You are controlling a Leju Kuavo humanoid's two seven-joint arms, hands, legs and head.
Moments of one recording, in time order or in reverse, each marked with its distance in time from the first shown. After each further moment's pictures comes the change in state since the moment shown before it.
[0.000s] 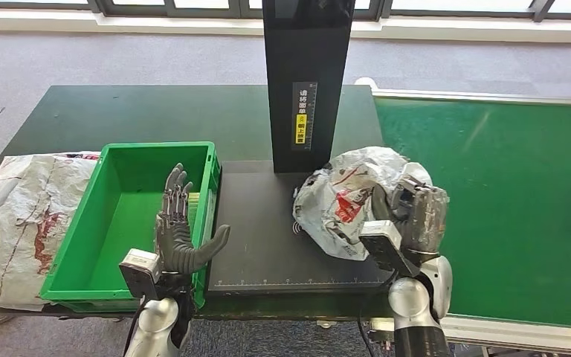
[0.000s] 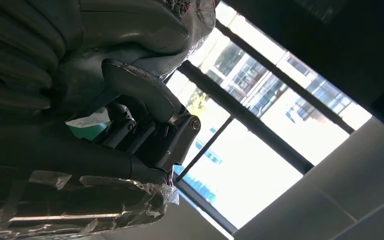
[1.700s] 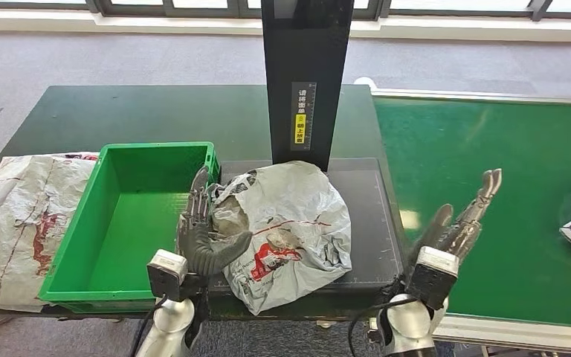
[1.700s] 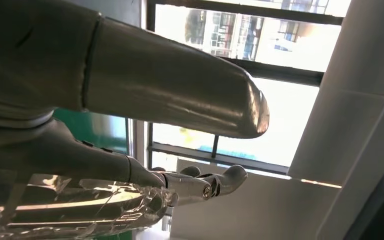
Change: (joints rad) left arm -0.028 0.004 -0.095 0.058 -0.058 0.053 0.000; right arm 0.098 -0.026 0.146 -0.105 -0.539 -0.291 -0.107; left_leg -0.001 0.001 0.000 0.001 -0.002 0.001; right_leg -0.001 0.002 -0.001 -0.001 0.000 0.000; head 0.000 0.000
